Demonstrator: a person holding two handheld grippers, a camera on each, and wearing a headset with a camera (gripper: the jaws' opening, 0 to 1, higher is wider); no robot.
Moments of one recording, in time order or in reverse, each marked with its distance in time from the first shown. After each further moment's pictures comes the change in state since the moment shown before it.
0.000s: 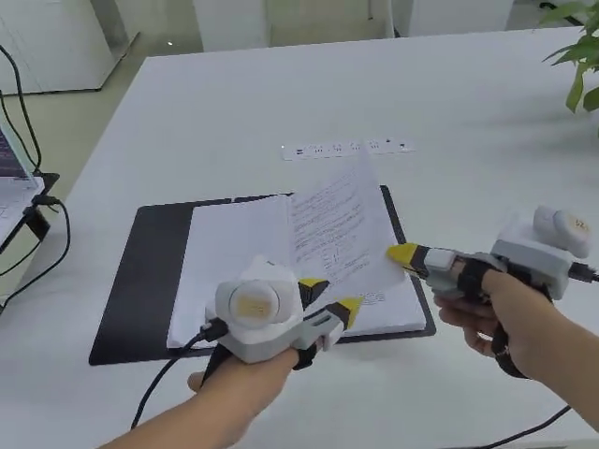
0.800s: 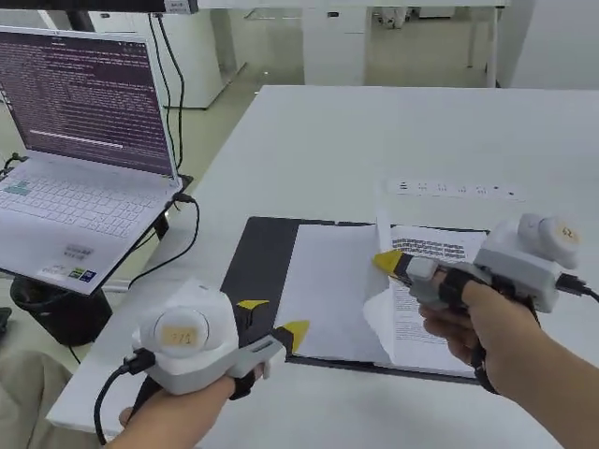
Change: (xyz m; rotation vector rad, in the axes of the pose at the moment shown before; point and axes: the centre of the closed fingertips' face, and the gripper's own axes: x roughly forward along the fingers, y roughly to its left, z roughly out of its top) left arm -0.166 0.124 -0.018 -0.059 -0.036 0.299; right arm 0.114 0.091 -0.071 -0.118 0.122 0.057
